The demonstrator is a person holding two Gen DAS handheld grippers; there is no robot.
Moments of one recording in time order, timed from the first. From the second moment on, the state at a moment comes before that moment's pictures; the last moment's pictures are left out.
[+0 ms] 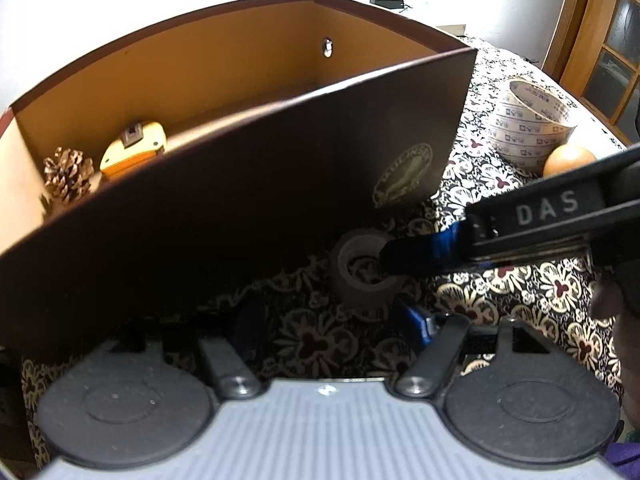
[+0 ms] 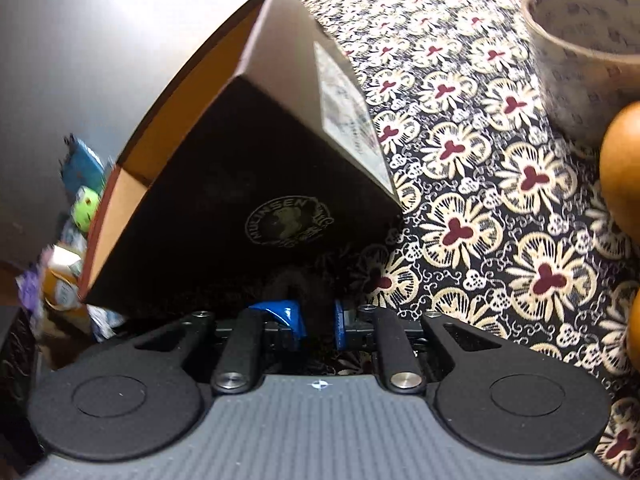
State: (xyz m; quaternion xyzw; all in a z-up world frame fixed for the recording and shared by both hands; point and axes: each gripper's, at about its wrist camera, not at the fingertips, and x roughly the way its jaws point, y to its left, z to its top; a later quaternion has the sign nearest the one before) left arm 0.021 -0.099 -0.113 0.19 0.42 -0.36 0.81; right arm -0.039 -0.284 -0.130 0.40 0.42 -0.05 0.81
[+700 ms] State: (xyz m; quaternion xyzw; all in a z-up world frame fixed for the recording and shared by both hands) left arm 0.019 -0.116 -0.108 0.19 0.43 -0.38 0.80; right arm -0.031 -0.274 -0.124 0.35 0.42 -0.03 0.83
